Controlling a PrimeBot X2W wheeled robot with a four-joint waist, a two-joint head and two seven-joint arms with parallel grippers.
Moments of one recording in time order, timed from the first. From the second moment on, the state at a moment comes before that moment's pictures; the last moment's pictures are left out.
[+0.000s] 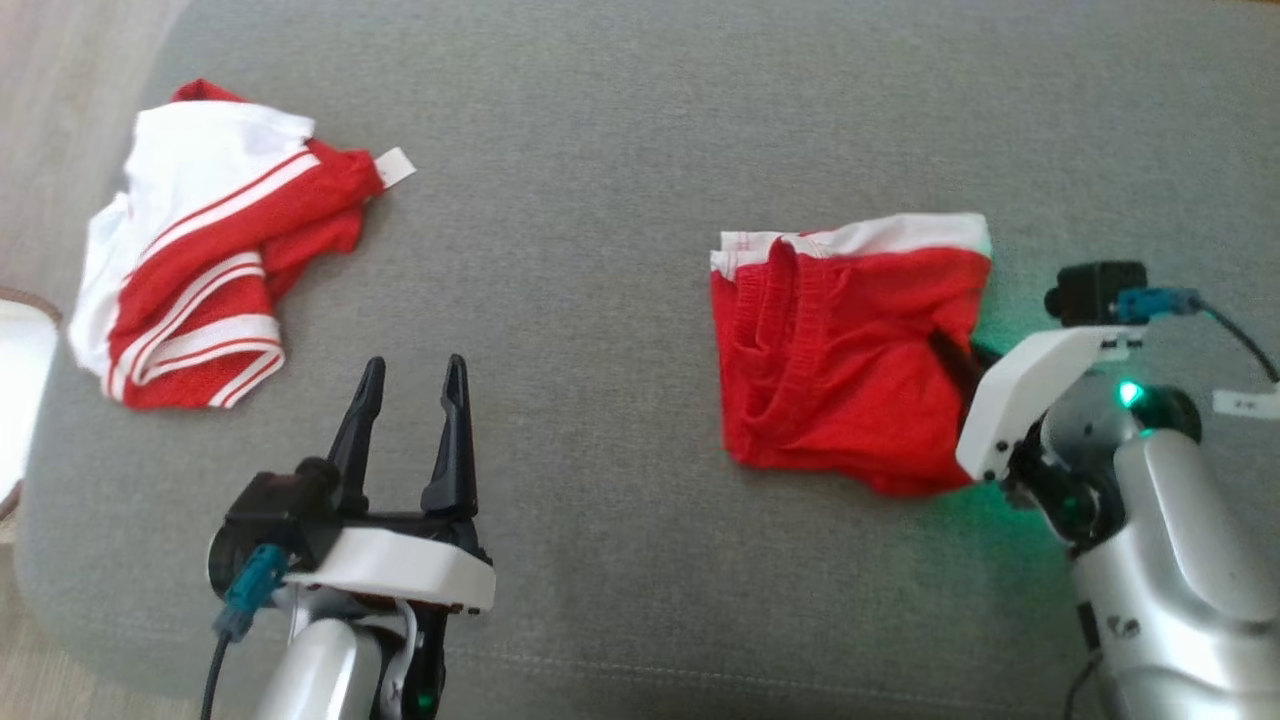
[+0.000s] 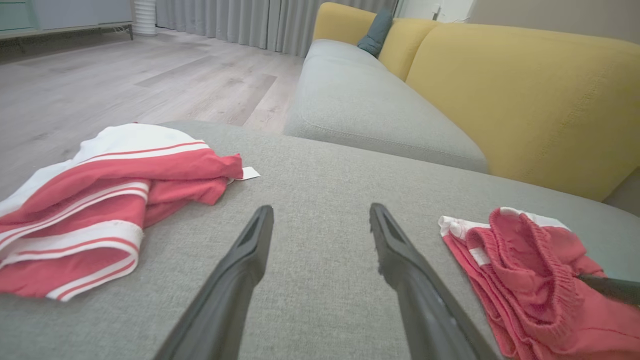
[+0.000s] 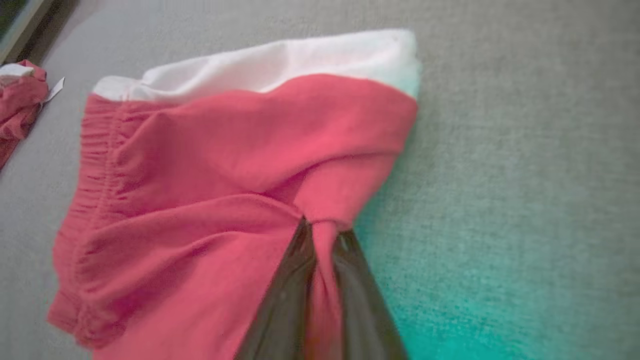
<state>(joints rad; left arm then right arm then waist) -0.07 0.05 -0.27 0.08 -0.28 0.09 -0.25 -0.39 -0.12 0.08 0.40 0.37 0.13 0.55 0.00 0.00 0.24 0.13</state>
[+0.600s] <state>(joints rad) -0.17 0.08 -0.26 0.01 -0.21 0.07 -0.24 -0.56 -0.23 0.05 0.36 0.28 0.13 0.41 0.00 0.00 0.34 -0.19</state>
